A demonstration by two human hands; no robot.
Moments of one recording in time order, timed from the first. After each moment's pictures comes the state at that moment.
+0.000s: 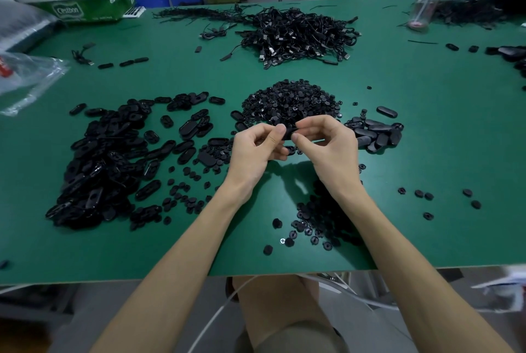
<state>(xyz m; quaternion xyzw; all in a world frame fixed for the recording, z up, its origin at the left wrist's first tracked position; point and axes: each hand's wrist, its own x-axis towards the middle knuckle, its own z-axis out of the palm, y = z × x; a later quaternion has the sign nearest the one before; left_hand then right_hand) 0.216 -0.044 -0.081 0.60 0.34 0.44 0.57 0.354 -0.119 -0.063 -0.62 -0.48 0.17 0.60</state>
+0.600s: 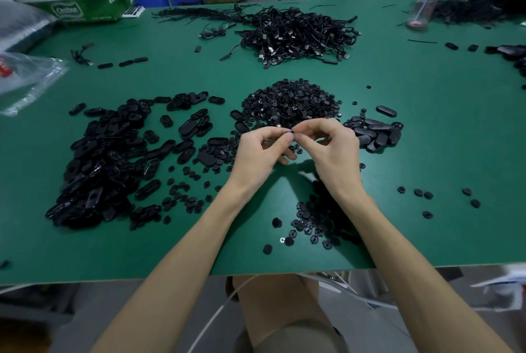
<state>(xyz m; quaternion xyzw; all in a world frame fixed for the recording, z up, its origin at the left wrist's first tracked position) 0.219 -0.054 -0.073 0.66 0.33 0.42 0.53 0.356 -0.119 -0.064 -0.65 -0.50 0.12 0.56</state>
